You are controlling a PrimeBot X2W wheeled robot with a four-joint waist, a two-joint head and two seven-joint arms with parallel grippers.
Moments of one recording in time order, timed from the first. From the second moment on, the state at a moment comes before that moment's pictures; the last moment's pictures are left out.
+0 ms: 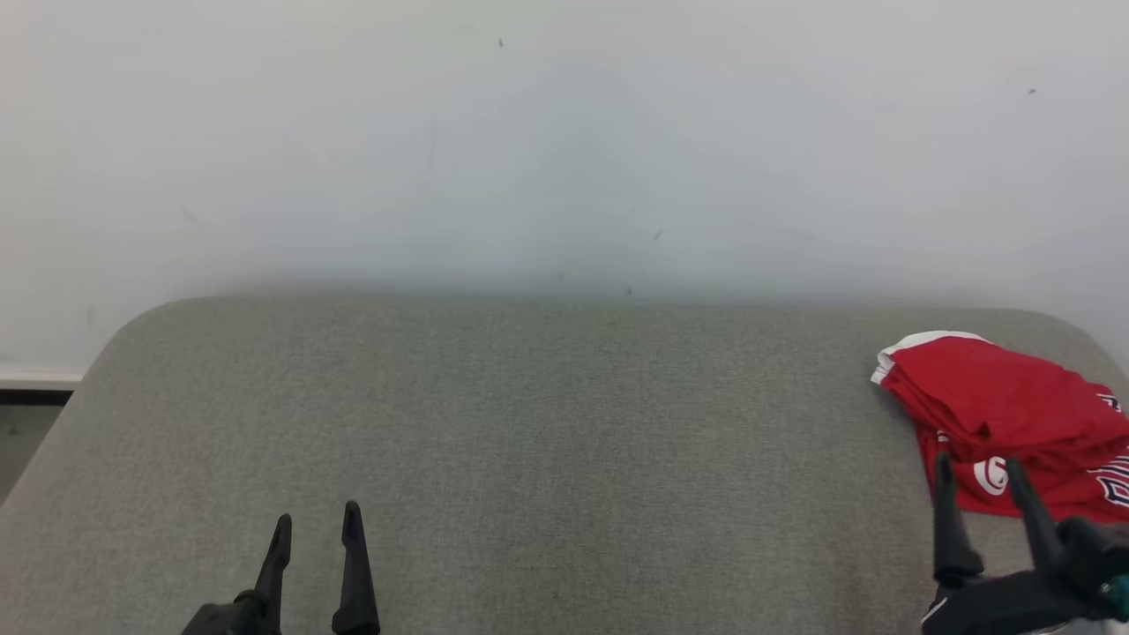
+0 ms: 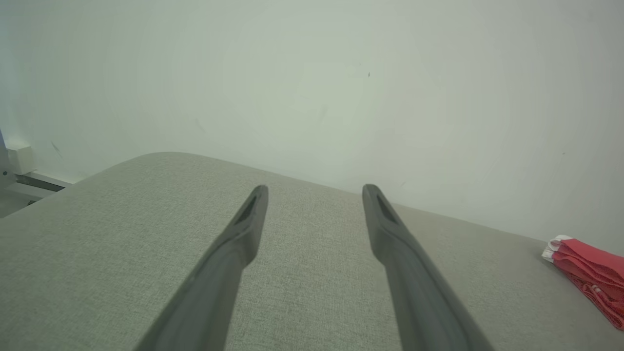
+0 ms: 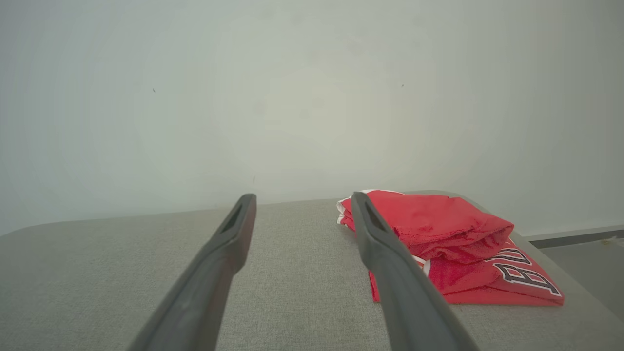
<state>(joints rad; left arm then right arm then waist) -0.02 0.10 -0.18 0.19 -0.41 0.09 -0.26 0.00 -0.06 -0.18 0.07 0.14 0.13 -0.03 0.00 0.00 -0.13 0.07</state>
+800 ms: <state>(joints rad) 0.01 0.06 -0.08 0.24 -0.27 -0.04 -0.26 0.04 -0.05 -0.08 0.17 0.11 0.13 -0.11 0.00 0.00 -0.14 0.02</state>
